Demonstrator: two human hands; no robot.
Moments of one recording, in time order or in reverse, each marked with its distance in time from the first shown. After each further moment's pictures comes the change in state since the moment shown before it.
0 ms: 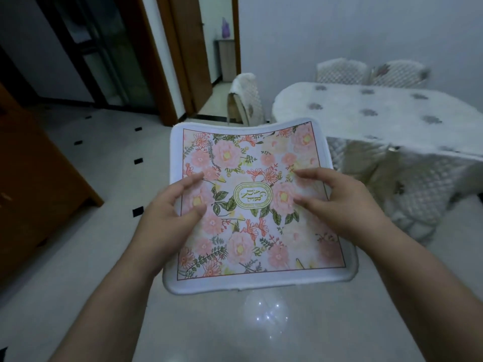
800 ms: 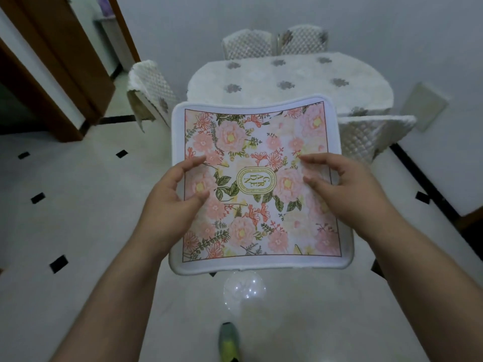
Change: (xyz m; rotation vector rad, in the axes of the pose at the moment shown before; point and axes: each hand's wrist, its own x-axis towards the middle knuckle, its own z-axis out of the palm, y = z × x) left_hand 0.167 0.018 0.173 -0.105 -0.361 0.083; right_hand 0.067 0.110 -0.077 0.101 0.384 0.258
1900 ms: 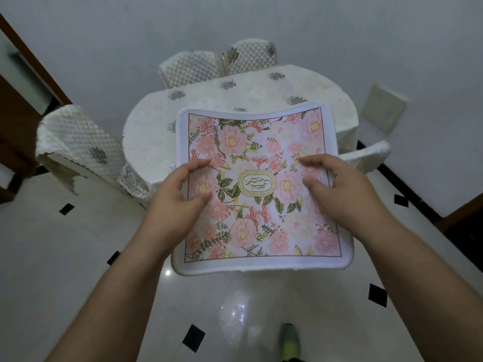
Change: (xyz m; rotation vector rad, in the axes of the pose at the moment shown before) left_hand 0.324 0.017 0.171 0.135 -0.249 0.120; right_hand 0.275 0.078 -0.071 -0.075 0.206 0.147
